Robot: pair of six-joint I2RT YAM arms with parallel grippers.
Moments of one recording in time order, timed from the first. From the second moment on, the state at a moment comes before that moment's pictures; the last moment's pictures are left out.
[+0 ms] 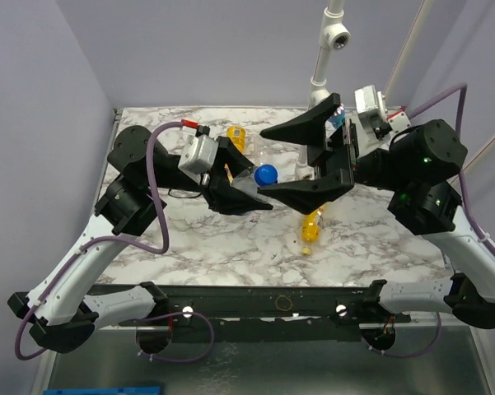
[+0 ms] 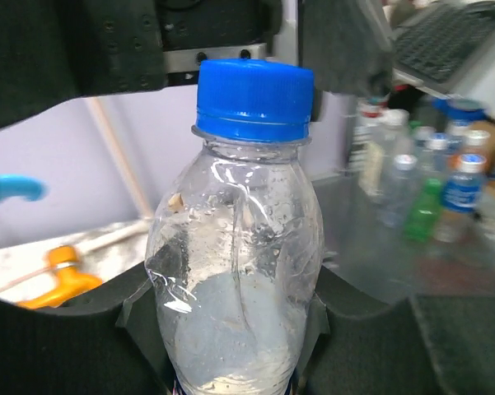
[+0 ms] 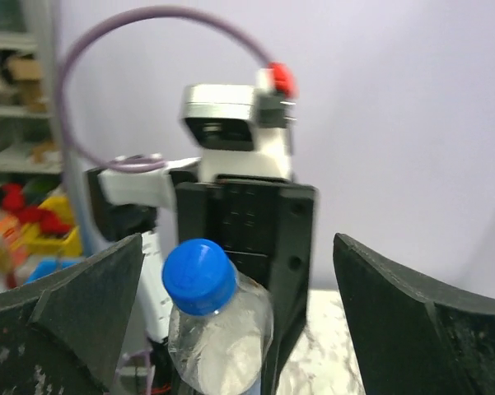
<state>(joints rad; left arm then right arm) -0.73 1.10 1.47 -0.08 1.09 -0.17 1.00 1.20 1.72 -0.11 -0.61 0.09</state>
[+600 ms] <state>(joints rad) -0.73 1.07 1.38 -0.13 0.56 0.23 1.00 1.22 1.68 -0.12 -0.05 0.17</state>
